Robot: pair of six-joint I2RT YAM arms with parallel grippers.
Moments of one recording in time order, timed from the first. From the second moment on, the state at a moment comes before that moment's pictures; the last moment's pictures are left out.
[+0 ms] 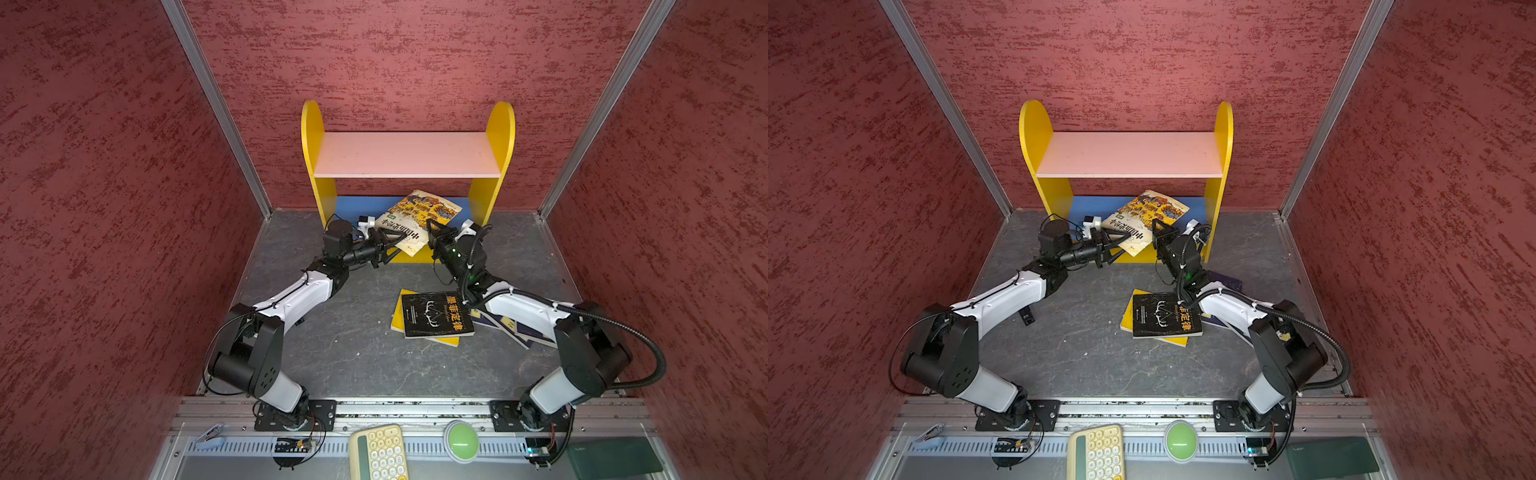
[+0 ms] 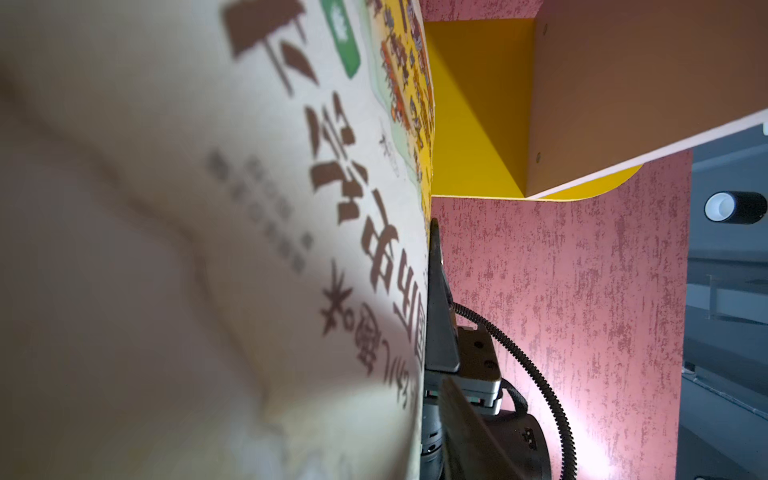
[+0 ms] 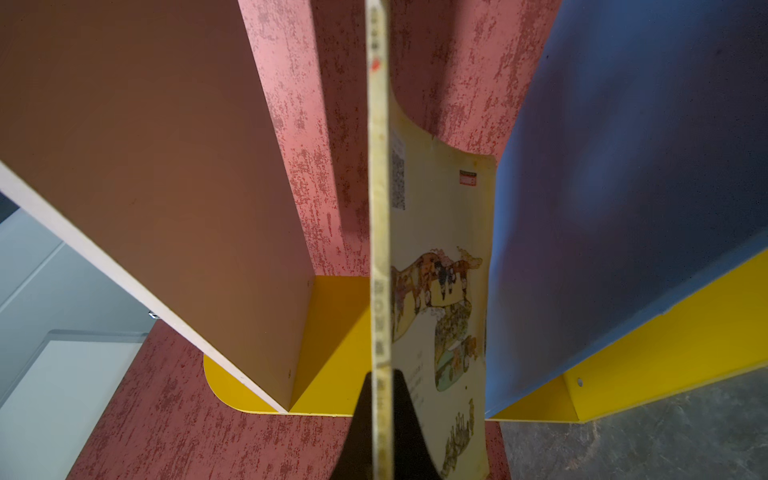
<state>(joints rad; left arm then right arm) -0.37 1.55 1.00 0.41 0.74 -1.45 0.58 1.60 0.96 0.68 0.19 1.58</state>
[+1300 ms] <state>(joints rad) -0.23 1.65 1.25 -0.16 1.12 -0.89 0.25 1.62 0.78 0.62 -0.55 1.36</state>
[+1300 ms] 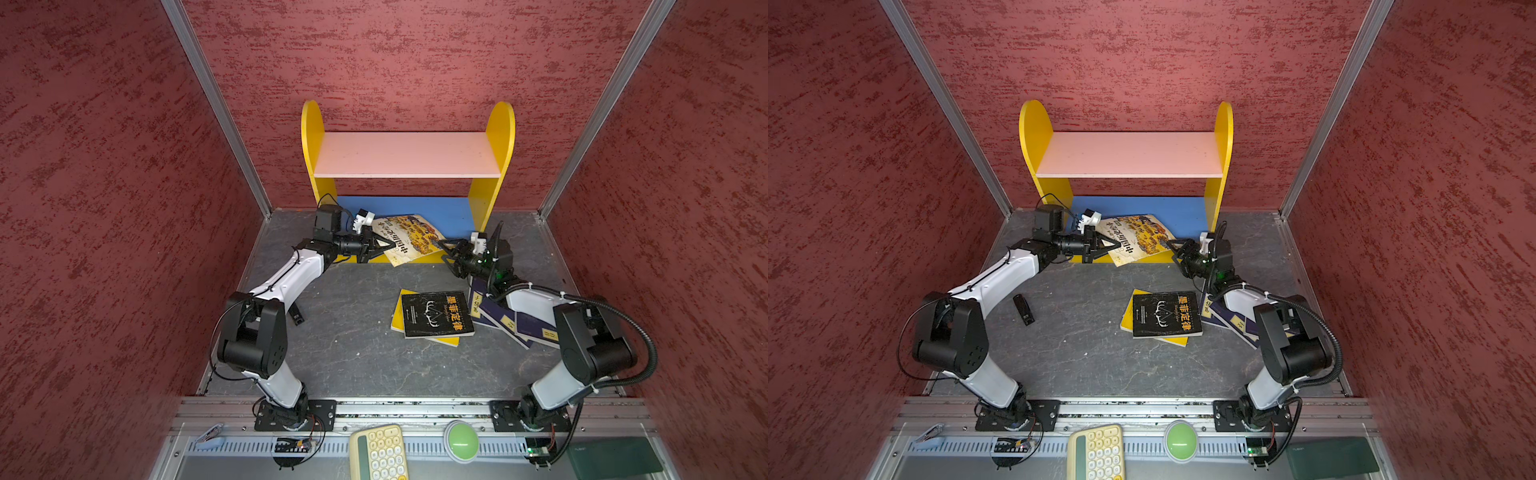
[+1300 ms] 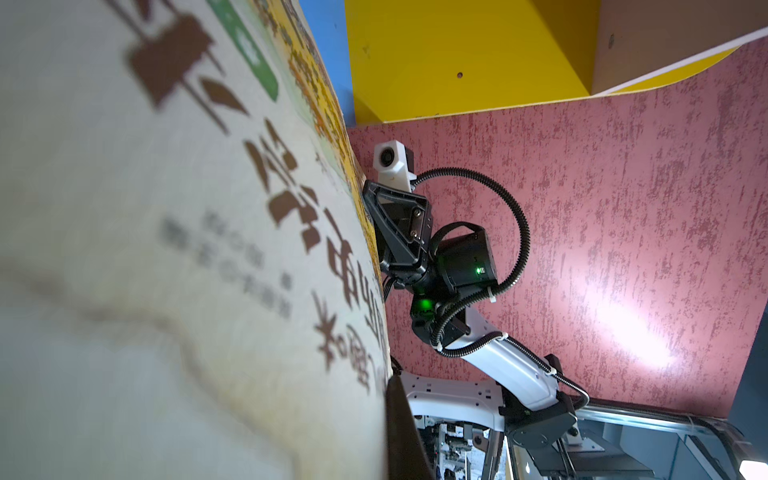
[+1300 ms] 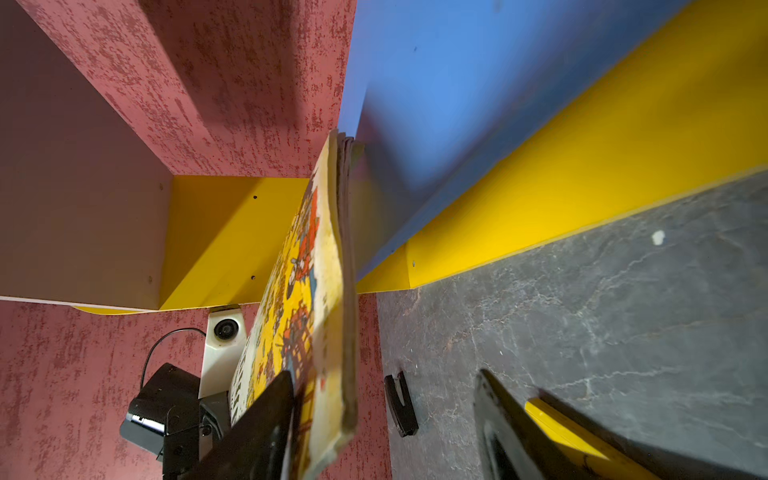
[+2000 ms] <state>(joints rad) -0.23 1.74 1.36 -0.27 1.07 -0.79 0.23 1.64 0.77 0.84 -0.58 1.52</state>
